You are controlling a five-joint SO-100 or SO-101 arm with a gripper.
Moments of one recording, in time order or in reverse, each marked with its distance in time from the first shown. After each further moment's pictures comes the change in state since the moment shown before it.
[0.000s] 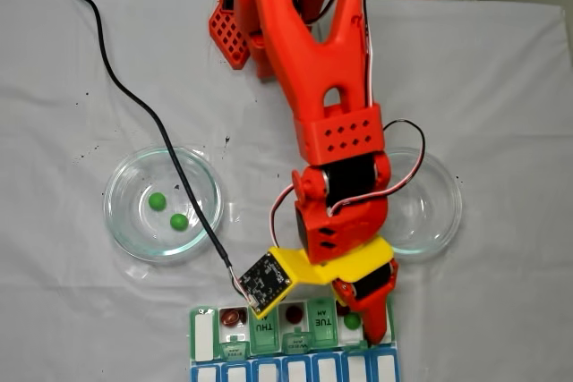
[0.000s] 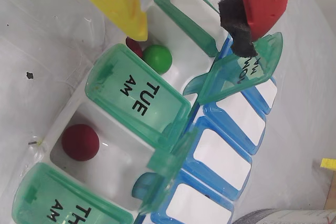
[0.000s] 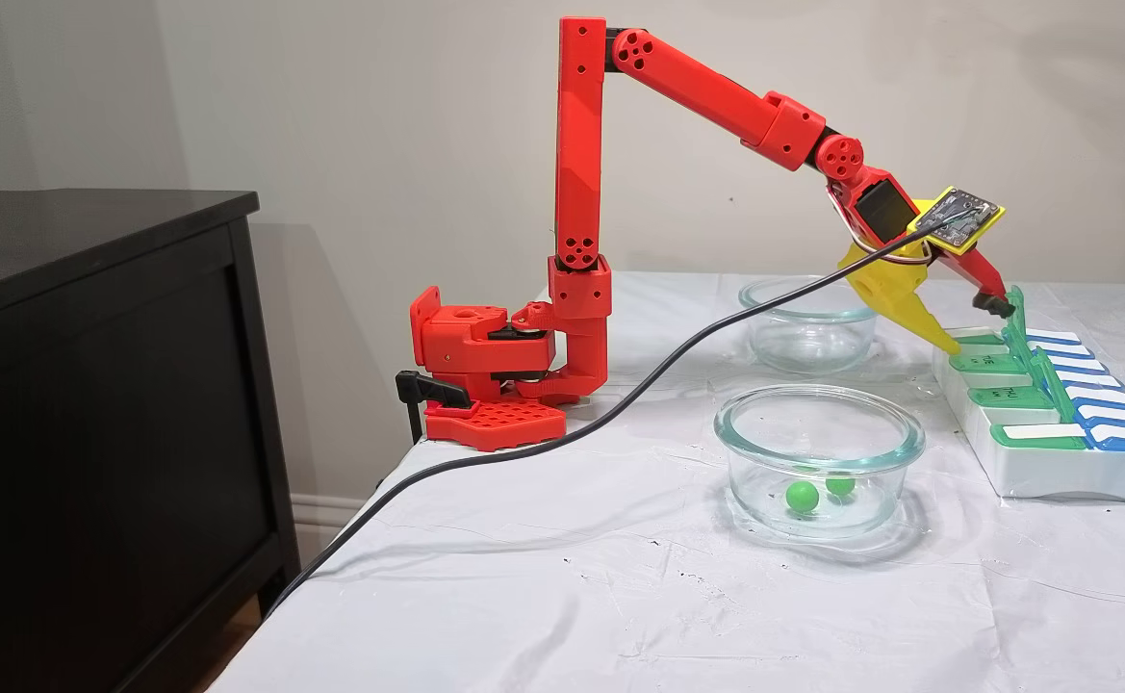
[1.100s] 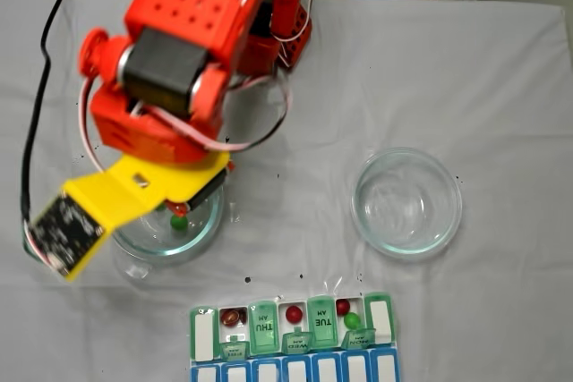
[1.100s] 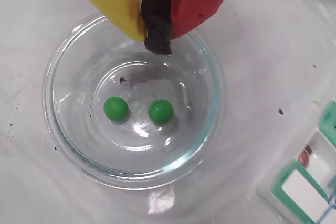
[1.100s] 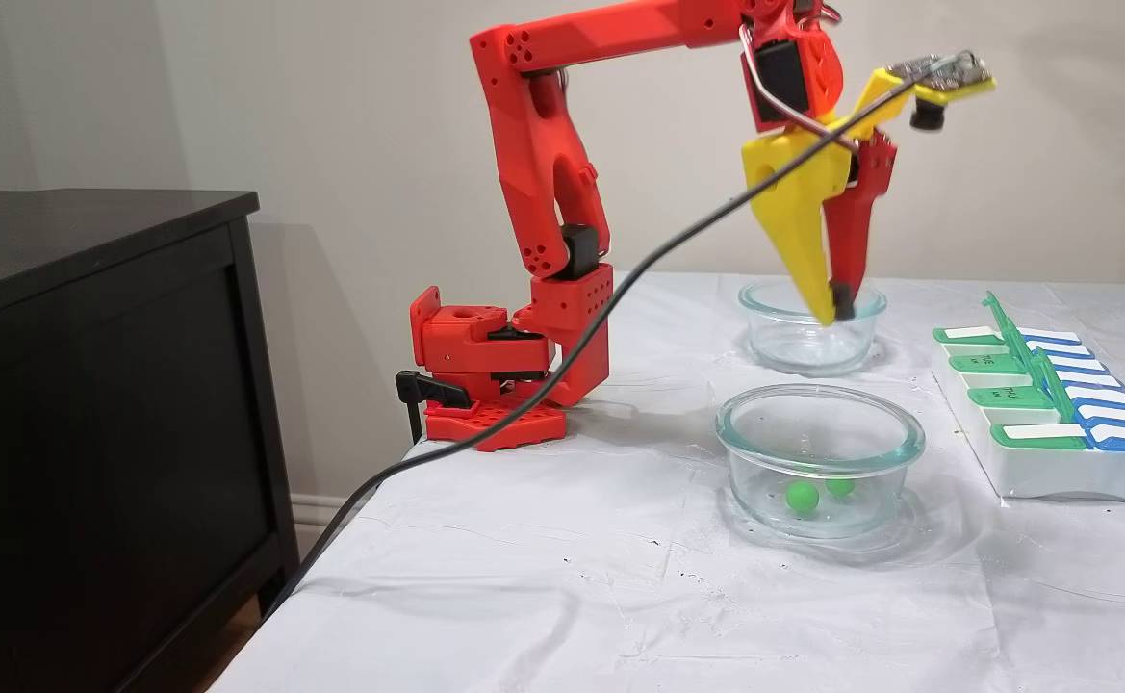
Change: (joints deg) arm 35.7 14.0 -18.2 62.8 -59.2
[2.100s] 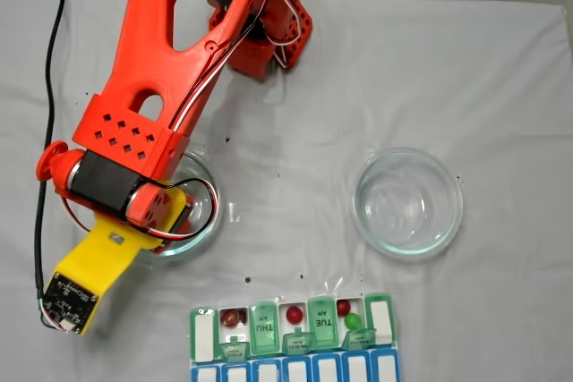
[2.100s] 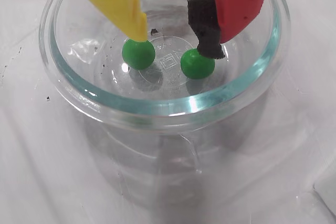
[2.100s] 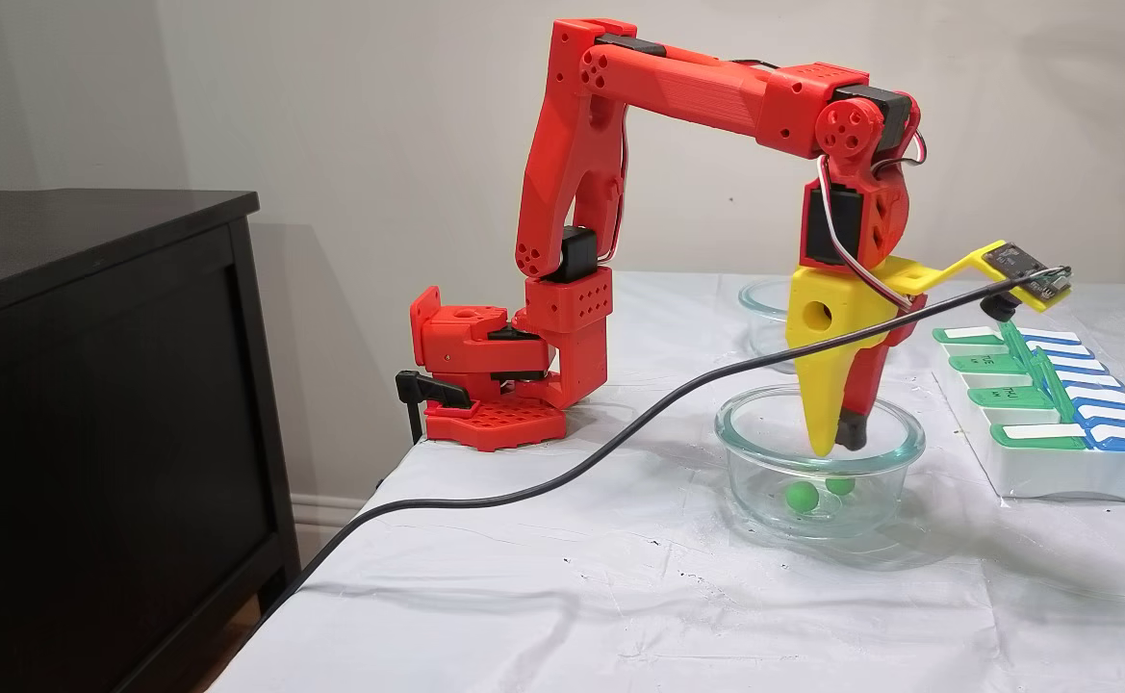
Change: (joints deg) arm 5.8 -21.6 -7.2 -6.0 -11.4
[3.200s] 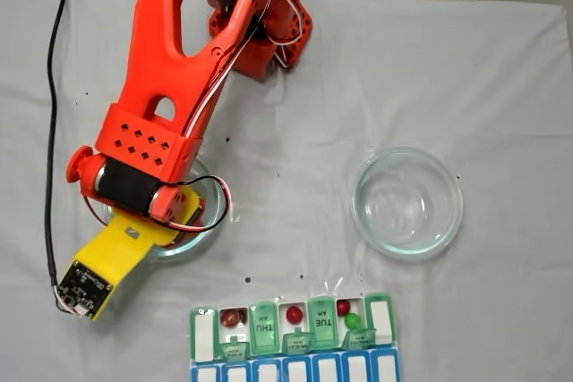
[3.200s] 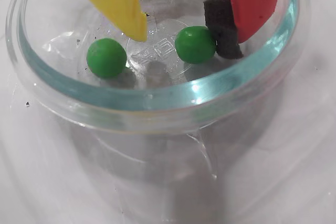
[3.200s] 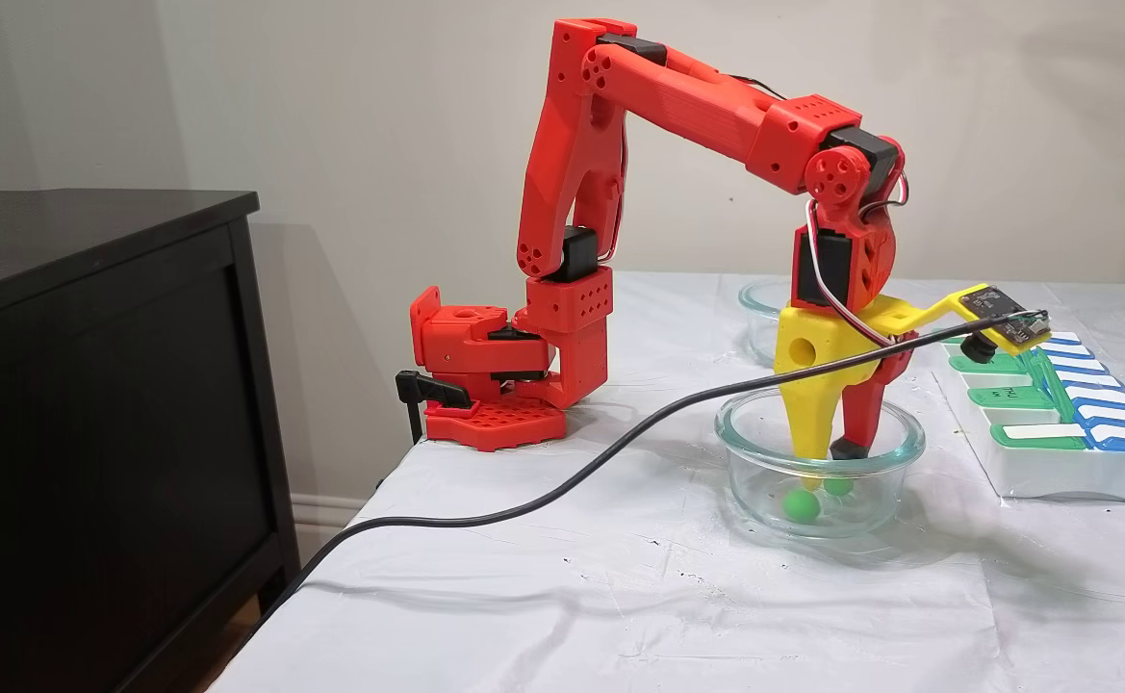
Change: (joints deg) arm -1.5 0.4 10.5 -9.9 6.1
